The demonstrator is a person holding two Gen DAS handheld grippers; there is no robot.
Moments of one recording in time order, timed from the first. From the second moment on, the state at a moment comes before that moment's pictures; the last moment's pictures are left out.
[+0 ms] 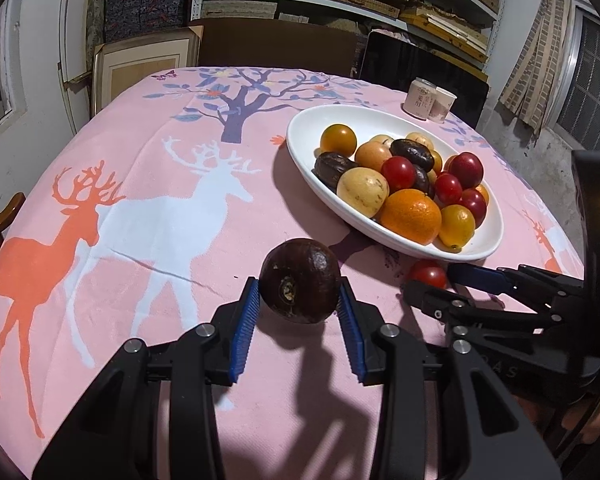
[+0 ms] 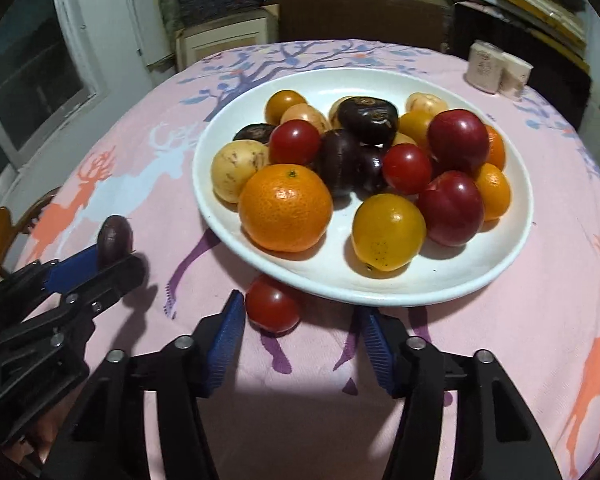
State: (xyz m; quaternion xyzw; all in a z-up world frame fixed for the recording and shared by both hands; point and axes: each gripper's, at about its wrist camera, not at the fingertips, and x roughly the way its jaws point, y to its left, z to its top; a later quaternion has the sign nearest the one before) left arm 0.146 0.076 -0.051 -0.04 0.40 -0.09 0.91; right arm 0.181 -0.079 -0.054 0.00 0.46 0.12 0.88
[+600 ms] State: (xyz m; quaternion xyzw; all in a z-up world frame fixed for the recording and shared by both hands) left arm 0.137 0.069 -0.043 -0.02 0.38 -0.10 0.92; right arm 0.140 -0.166 -0.035 0.07 0.39 0.21 0.89
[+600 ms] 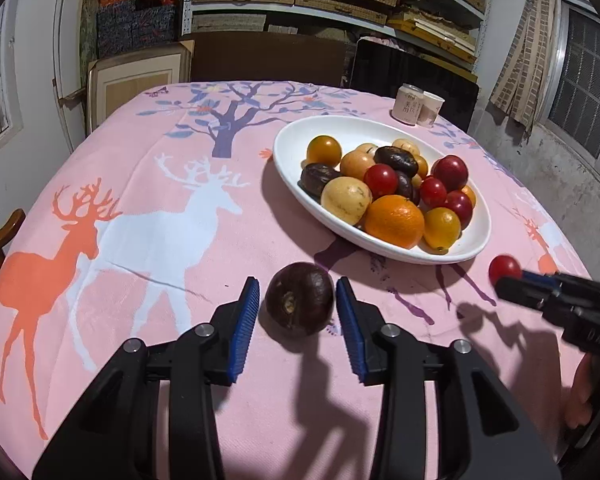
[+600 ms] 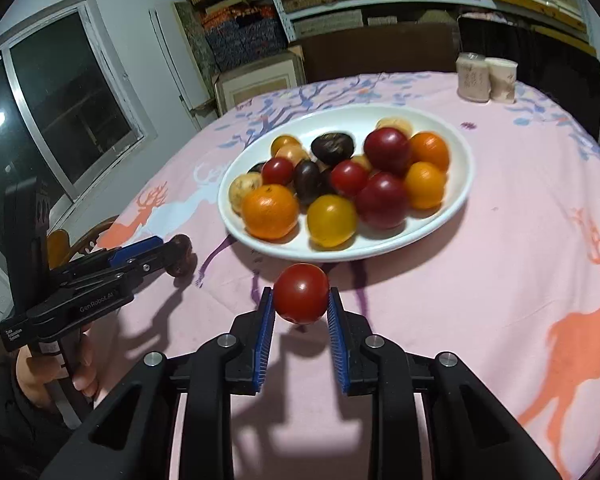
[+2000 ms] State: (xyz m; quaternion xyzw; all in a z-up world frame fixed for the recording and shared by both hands) left arm 0.172 -0.013 0.011 0.08 0.35 -0.15 0.92; right arm 0.200 -0.212 0.027 0.10 0.32 0.22 0.92
